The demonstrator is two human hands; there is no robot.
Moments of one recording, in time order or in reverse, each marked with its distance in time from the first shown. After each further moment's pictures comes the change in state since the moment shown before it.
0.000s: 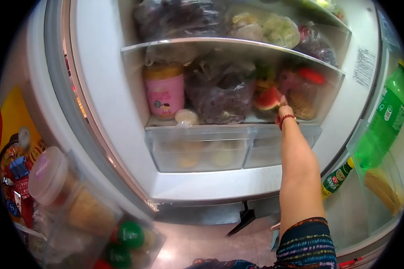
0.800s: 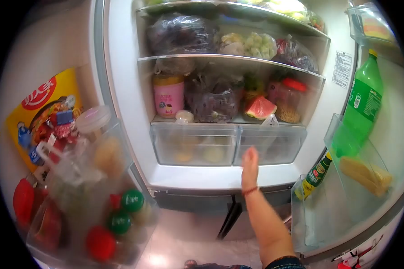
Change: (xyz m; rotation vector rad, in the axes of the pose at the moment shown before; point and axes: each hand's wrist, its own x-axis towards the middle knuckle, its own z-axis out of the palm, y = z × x) left_hand -0.071 -0.001 -0.110 -0.105 0.053 0.020; right_hand -0.205 0.167 -0.012 0.410 -0.263 -0.616
